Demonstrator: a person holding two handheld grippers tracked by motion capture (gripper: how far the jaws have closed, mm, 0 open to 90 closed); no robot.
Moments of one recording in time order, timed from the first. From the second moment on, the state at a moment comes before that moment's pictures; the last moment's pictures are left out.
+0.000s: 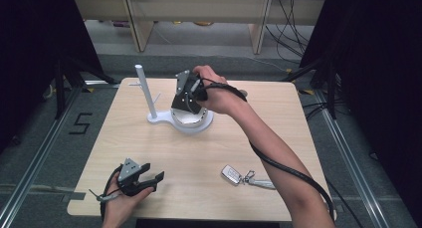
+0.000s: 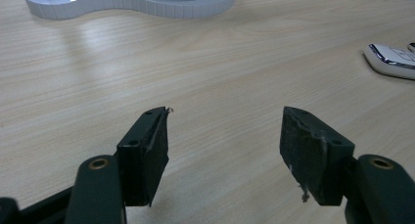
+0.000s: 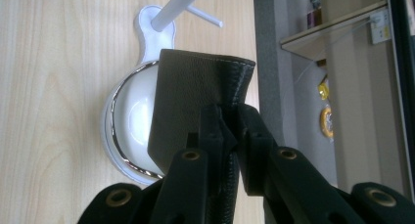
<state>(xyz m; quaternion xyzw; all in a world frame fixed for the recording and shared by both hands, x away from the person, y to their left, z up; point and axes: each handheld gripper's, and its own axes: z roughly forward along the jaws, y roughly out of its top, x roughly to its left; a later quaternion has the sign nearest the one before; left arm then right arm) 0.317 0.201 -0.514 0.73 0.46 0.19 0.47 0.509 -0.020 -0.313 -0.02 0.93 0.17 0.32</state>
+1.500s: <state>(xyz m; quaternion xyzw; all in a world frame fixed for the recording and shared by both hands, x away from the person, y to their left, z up) 0.316 0.196 -0.517 0.73 0.46 0.18 0.47 0.547 -0.013 -0.366 0.00 0.95 0.18 0.27</state>
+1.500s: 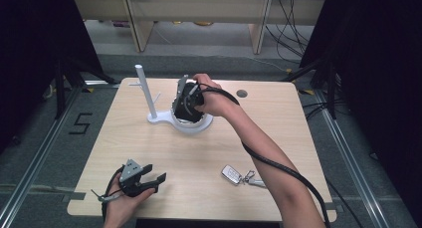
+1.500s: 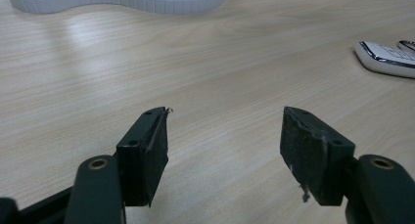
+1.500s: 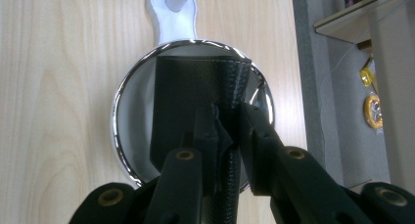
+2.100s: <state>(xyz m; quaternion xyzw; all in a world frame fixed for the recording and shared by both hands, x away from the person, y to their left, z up) 0.315 0.197 -0.517 0.73 0.45 0.18 0.48 0.546 -0.031 -0.357 0.04 0.91 0.25 0.32</state>
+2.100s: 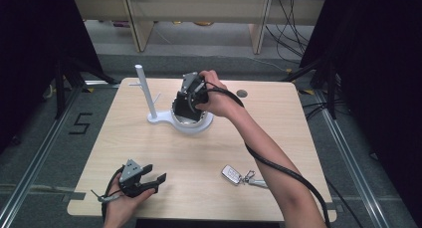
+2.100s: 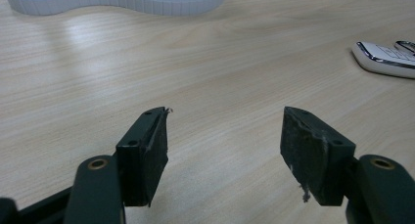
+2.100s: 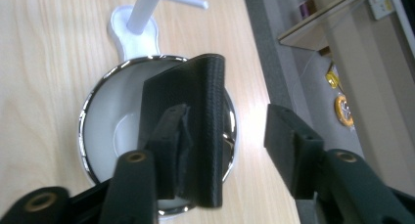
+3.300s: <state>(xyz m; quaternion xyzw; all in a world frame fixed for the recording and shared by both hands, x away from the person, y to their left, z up) 0.317 0.178 -0.504 0.73 0.42 0.17 0.51 0.405 -0.260 -0.428 0.35 0.88 0.29 0.14</state>
